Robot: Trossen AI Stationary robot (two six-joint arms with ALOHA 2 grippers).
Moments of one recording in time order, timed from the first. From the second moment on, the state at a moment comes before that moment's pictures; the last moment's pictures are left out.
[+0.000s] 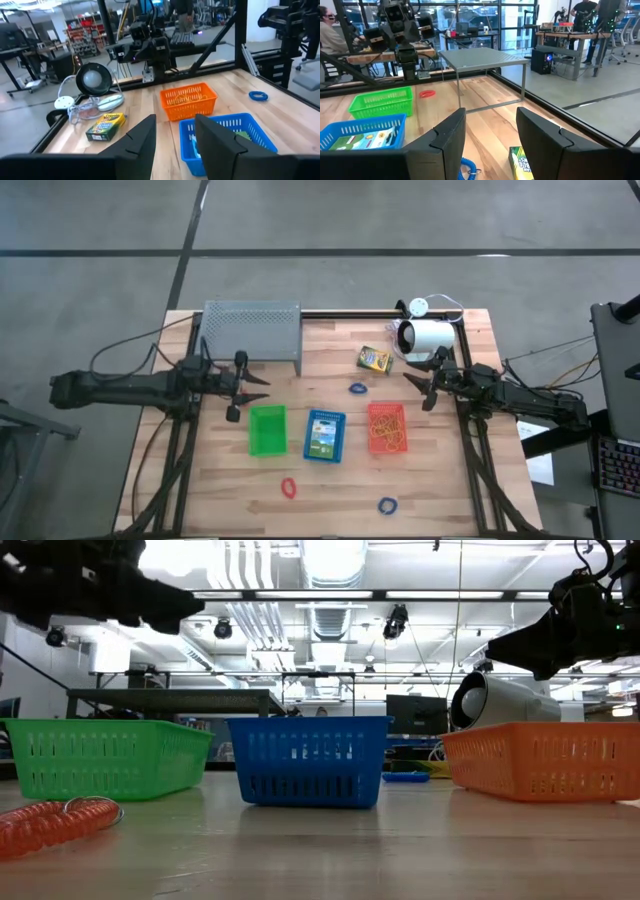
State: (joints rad) left arm 0.13 0.61 0.22 0.29 0.21 0.21; right arm -0.19 0.05 0.01 0.03 0.16 0.07
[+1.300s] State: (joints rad) left arm 0.14 0.60 0.09 0.35 0.17 0.15; right arm -0.19 0.05 0.01 0.03 0.16 0.07
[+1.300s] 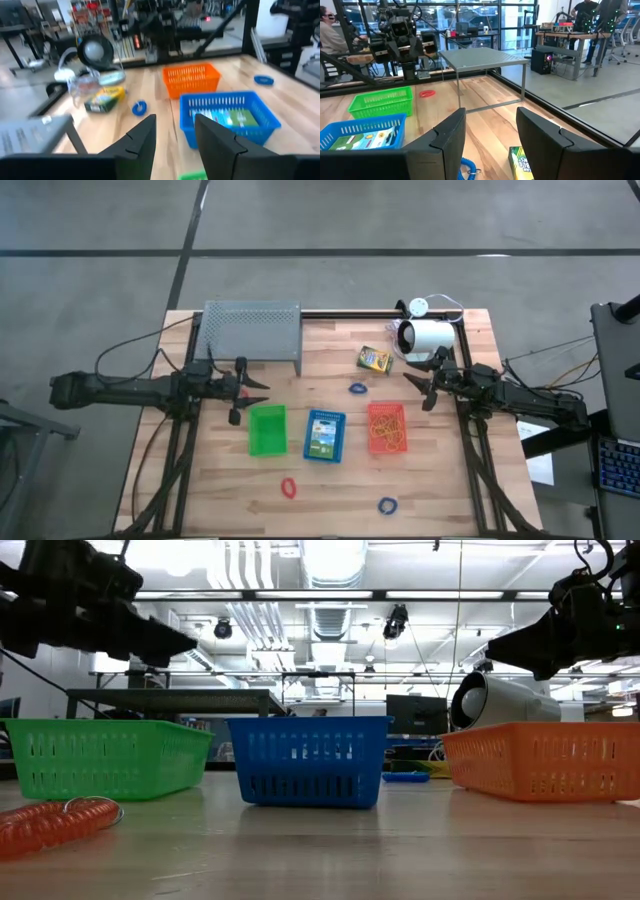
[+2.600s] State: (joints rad) left arm 0.14 0.60 0.09 -0.07 0.17 0.15; right arm -0.19 0.05 0.01 0.07 0.15 0.30
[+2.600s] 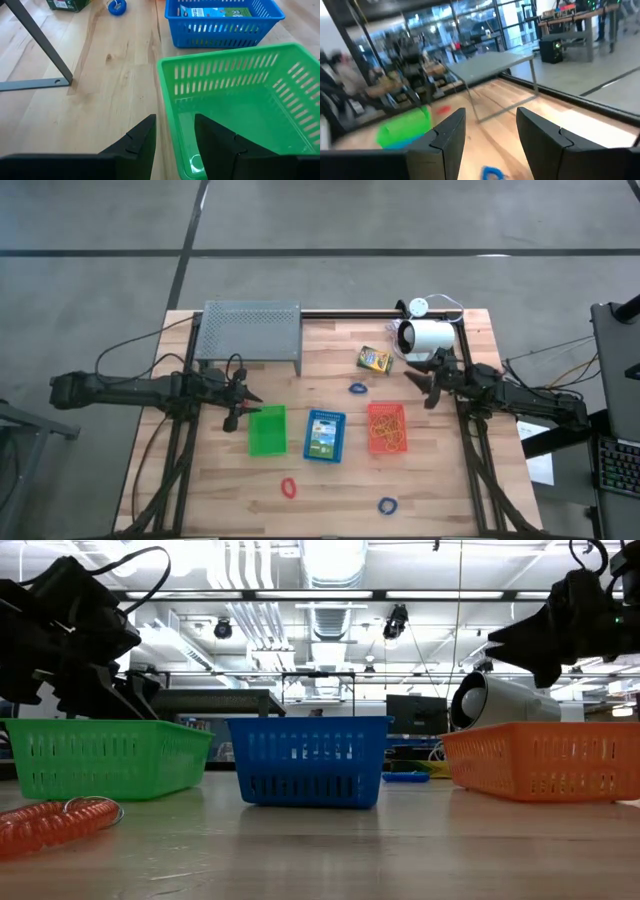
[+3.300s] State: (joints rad) left arm 0.13 0.60 0.09 -0.07 0.17 0.15; right arm -0.19 0.38 0.37 -0.23 0.24 0.67
